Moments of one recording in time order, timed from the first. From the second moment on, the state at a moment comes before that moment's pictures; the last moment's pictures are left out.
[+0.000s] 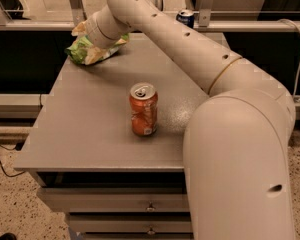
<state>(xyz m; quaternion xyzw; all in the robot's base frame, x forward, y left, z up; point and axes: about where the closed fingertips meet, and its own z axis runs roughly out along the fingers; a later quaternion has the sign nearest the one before) 0.775 0.182 0.888 -0.82 0.37 -0.05 0.44</state>
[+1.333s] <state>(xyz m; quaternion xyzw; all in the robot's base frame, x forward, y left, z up) 0.769 0.155 0.899 -0.79 0.39 -0.07 0.46</state>
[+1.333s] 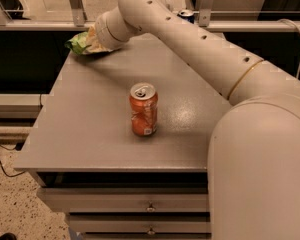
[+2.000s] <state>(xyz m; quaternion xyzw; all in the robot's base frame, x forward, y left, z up) 0.748 0.110 0.934 -0.78 0.40 -0.09 0.47</state>
